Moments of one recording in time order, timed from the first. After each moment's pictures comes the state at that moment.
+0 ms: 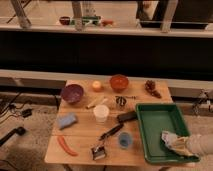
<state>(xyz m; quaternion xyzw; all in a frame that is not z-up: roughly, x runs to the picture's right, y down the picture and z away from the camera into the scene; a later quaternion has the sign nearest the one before) 0.374 0.287 0.748 -0.26 -0.21 0.28 0.90</state>
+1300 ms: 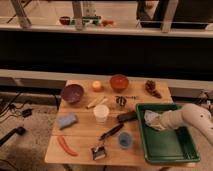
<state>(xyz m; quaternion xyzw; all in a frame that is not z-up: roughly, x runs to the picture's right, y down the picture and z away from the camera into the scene) 0.292 0.199 0.824 -0.23 -0.18 0.24 0.92</state>
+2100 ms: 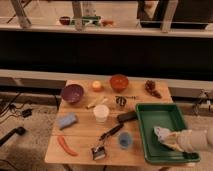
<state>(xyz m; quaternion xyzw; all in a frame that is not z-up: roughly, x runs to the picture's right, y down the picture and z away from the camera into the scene) 0.336 0.276 0.724 -0.21 -0.20 0.25 0.92</state>
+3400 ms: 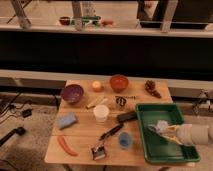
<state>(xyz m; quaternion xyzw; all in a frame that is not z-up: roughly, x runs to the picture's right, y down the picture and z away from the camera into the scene) 0.325 0.221 0.729 -0.17 -0.24 0.25 0.92</state>
